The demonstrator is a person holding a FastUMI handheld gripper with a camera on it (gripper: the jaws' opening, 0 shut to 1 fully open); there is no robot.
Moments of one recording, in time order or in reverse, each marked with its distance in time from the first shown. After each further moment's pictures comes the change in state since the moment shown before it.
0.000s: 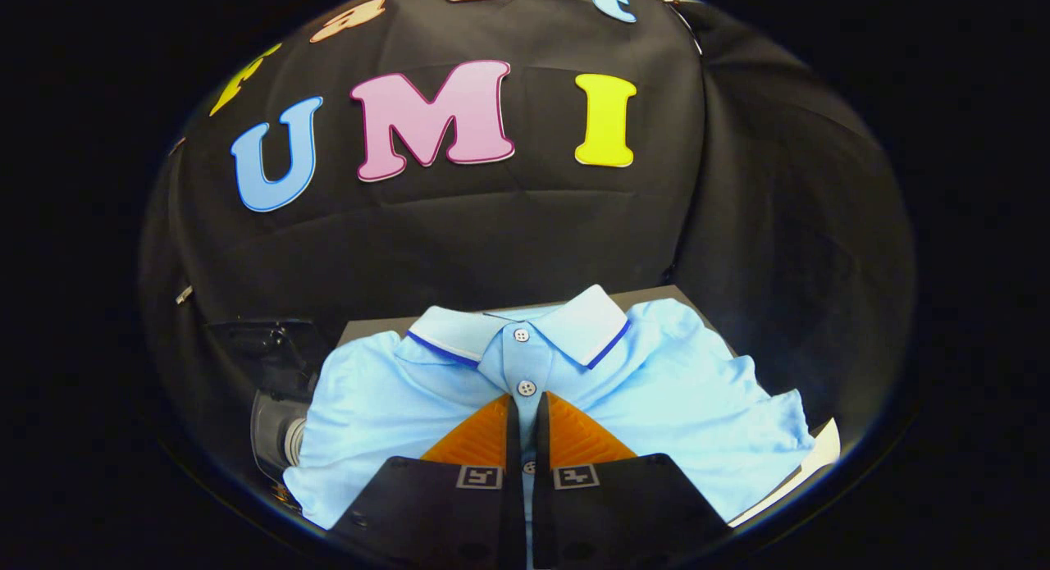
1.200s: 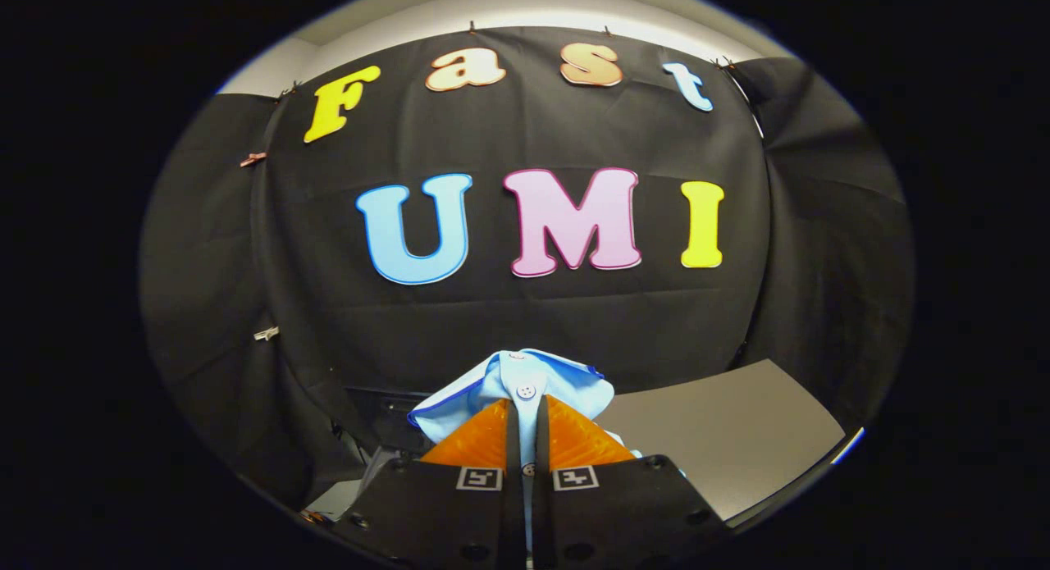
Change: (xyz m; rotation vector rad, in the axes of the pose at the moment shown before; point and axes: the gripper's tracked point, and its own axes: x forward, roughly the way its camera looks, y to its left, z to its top) arm -0.144 0.265 0.053 -0.026 -0.290 0.246
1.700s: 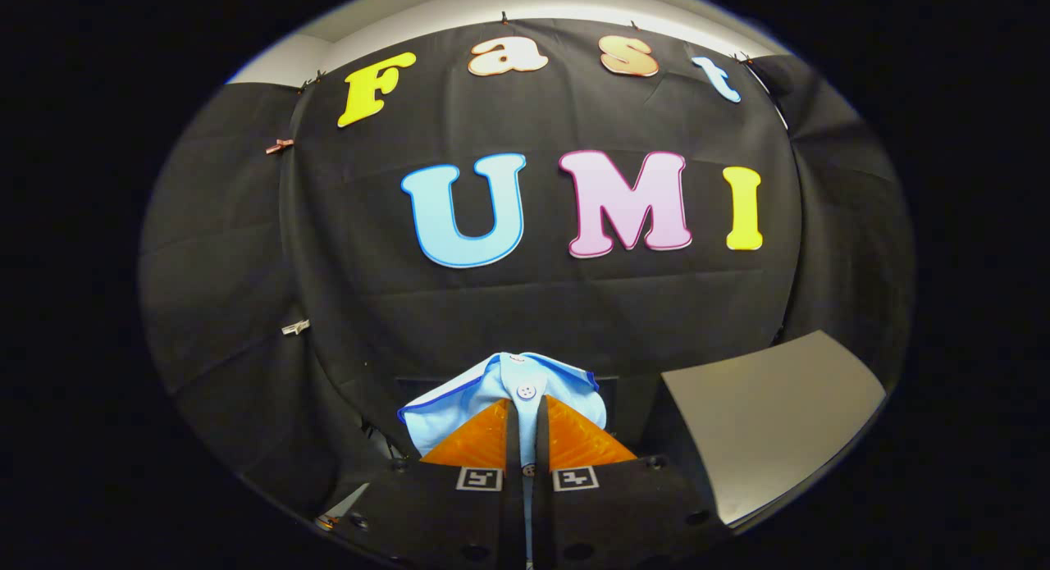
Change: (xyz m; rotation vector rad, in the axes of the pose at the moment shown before) arm 0.025 0.090 -0.072 0.018 0.049 0.053
